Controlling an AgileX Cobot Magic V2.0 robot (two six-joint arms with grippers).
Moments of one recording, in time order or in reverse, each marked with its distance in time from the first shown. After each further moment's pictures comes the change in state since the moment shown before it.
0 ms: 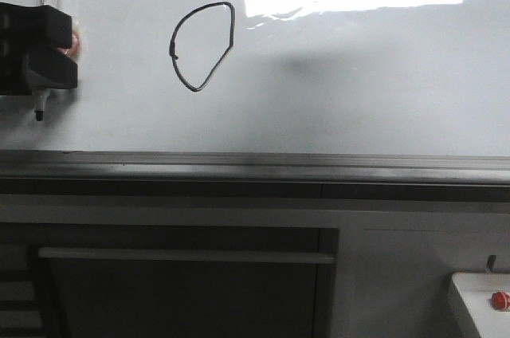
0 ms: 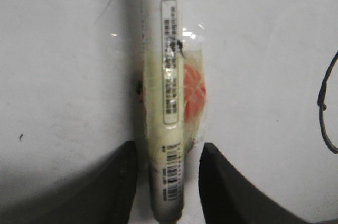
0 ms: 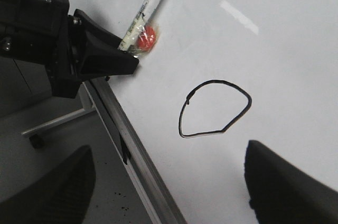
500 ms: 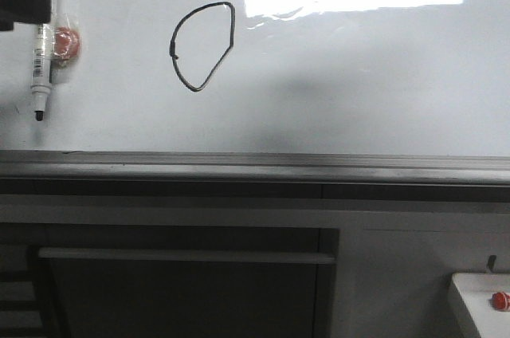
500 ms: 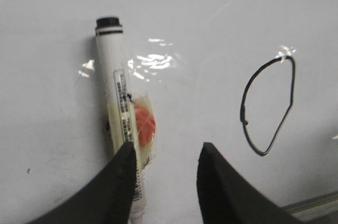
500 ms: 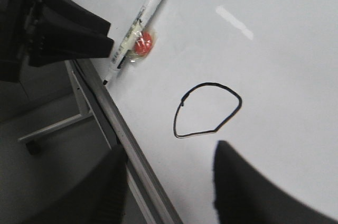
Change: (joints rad) left arm 0.000 -0.242 0.000 0.099 0.125 0.000; right arm -0.028 -0.062 0.018 0.003 0.008 0.002
